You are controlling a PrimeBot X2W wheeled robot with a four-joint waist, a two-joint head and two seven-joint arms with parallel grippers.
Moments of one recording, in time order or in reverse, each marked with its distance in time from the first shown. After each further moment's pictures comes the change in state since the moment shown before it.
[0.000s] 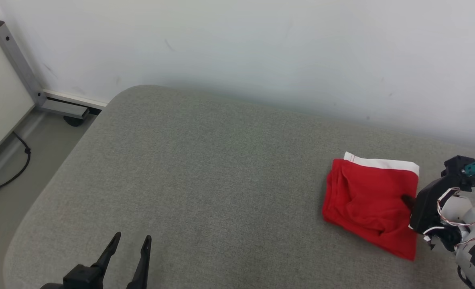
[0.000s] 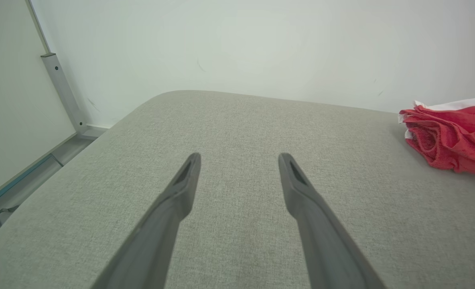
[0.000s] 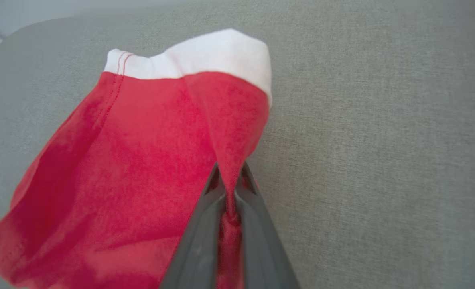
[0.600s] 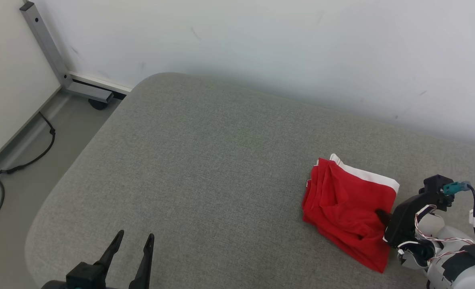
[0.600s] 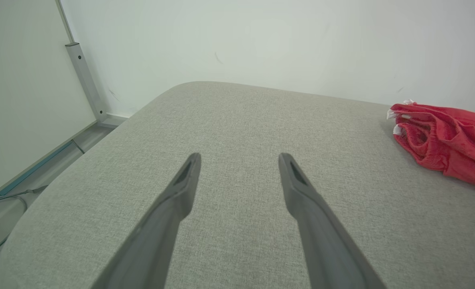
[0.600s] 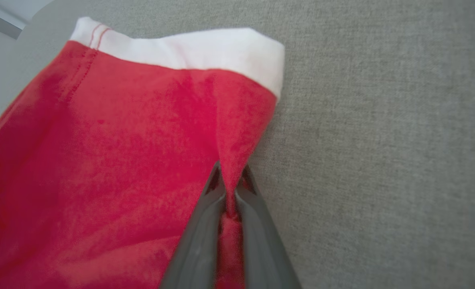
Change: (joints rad) left arm -0.007 -0.010 0.003 -0.001 0.010 -0.009 0.007; right arm 0.044 0.099 -0.063 0.048 0.039 0.000 -0.022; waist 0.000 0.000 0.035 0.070
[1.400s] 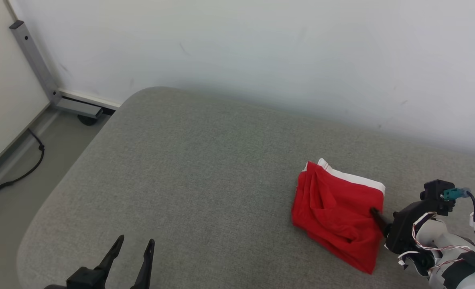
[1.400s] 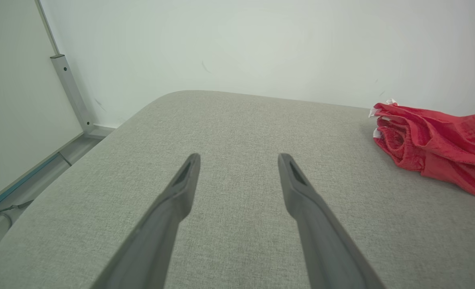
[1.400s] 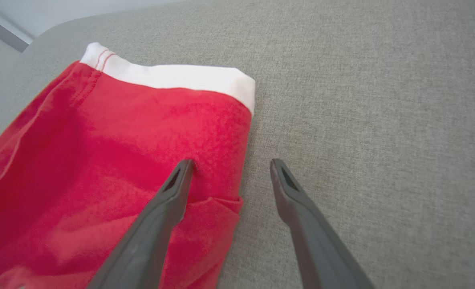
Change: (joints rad) left arm 0.030 0.008 0.005 -0.028 0.015 -0.001 0.018; right arm 0.035 -0.022 0.023 -0.042 -0.080 0.000 -0.112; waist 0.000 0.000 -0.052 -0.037
